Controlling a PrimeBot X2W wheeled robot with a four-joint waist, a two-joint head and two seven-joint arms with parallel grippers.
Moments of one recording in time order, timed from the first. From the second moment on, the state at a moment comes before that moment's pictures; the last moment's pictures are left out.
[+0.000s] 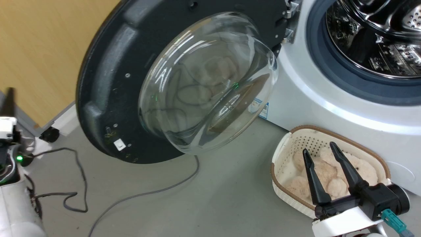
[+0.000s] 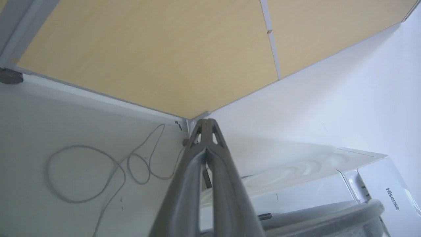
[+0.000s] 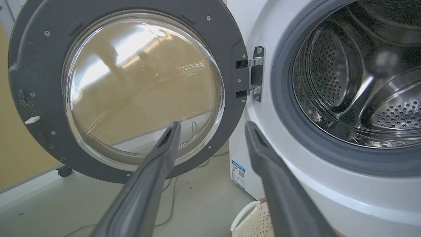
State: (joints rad) left arm -0.59 0.23 0.50 0.44 -1.02 -0.01 0.26; right arm -0.03 -0.07 0.09 0.01 0.06 0.13 -0.26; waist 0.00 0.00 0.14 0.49
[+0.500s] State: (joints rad) left arm -0.60 0.20 0.44 0.54 -1.17 -0.07 0.58; right arm -0.05 -0.07 0.09 0.02 0.06 0.13 -0.26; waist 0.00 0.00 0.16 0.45
